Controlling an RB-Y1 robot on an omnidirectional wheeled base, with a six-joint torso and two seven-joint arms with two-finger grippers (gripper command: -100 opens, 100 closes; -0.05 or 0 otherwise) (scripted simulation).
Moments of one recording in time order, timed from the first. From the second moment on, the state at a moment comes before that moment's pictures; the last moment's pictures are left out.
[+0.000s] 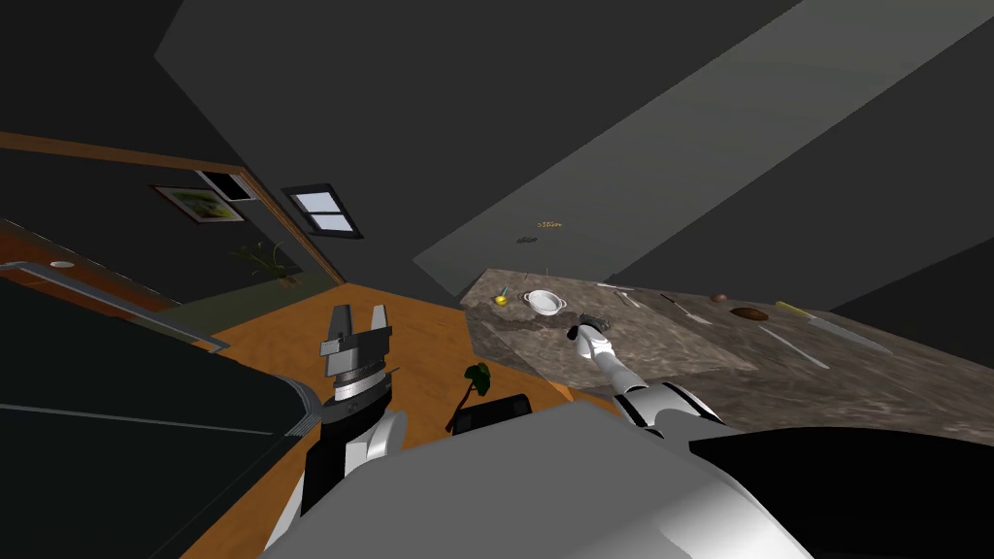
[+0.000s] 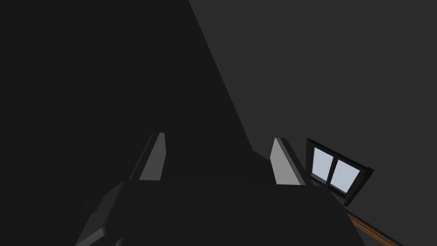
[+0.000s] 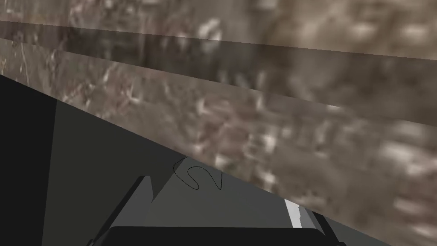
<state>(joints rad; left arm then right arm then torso) 0.53 0.04 -0.06 -2.25 0.07 -0.62 0.00 -0.19 -0.52 -0.03 -0.91 1.07 0.72 -0.06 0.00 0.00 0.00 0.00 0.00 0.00</state>
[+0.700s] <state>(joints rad) 0.53 0.04 -0.06 -2.25 0.07 -0.62 0.00 -0.22 -0.54 -0.02 -0.83 1.09 0.76 -0.06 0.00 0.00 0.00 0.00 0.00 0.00</state>
